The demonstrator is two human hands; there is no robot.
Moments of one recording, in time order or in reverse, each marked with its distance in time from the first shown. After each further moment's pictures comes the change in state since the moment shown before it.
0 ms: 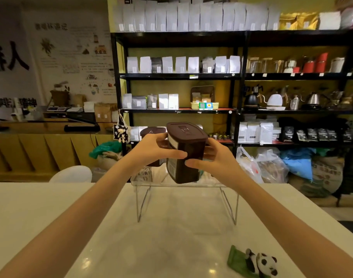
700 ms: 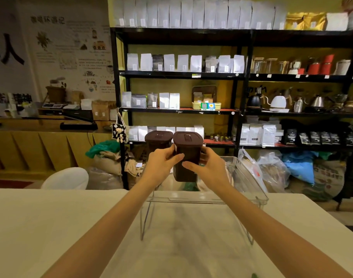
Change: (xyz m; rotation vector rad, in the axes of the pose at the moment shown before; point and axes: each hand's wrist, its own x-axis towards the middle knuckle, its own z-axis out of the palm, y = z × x) left_hand 0.051 -0.068 0.009 0.115 0.264 0.033; right_hand 0.069 0.045 0.057 -0.053 0.203 0.104
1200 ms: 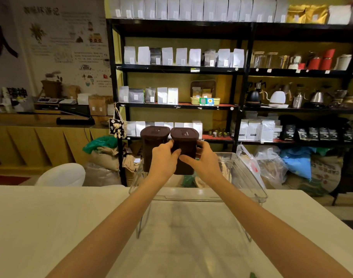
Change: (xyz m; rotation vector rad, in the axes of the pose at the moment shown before) left_hand 0.015 0.002 0.025 0.171 0.157 -0.061; right_hand 0.019 0.008 0.011 0.014 -0.012 0.056
